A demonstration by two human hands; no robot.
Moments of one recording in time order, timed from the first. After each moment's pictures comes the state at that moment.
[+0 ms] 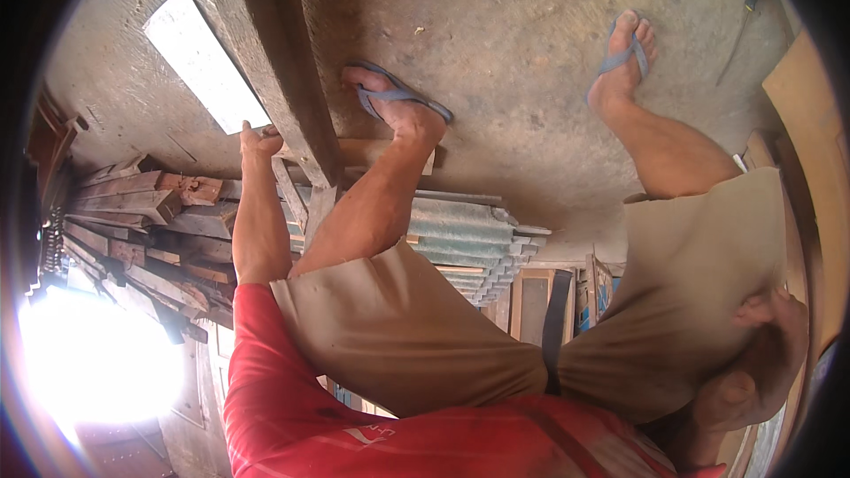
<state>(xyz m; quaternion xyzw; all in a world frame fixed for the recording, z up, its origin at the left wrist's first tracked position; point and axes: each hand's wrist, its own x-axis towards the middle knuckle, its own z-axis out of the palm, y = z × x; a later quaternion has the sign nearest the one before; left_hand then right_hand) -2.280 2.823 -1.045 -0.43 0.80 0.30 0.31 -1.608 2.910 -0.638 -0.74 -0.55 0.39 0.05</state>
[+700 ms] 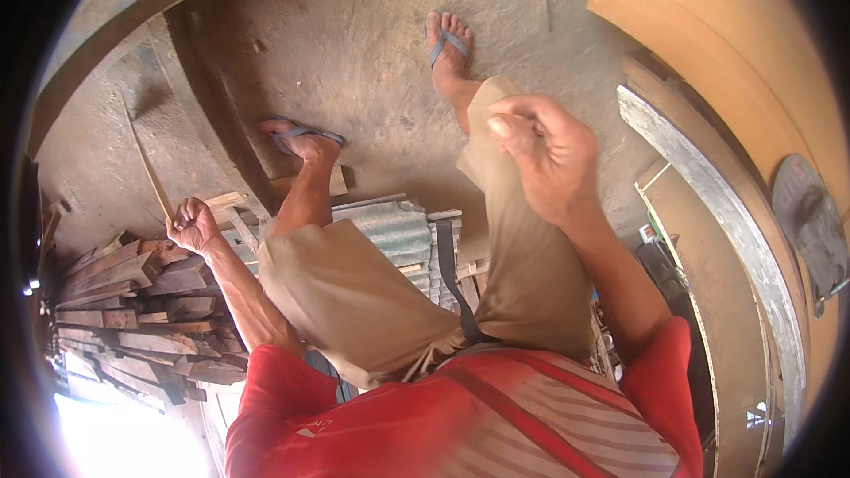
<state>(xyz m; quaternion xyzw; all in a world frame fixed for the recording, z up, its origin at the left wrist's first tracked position) -2.143 2.895 -0.828 -0.16 0.51 0.69 0.50 -1.569 2.908 -0.636 -0.75 -0.32 0.53 0.22</state>
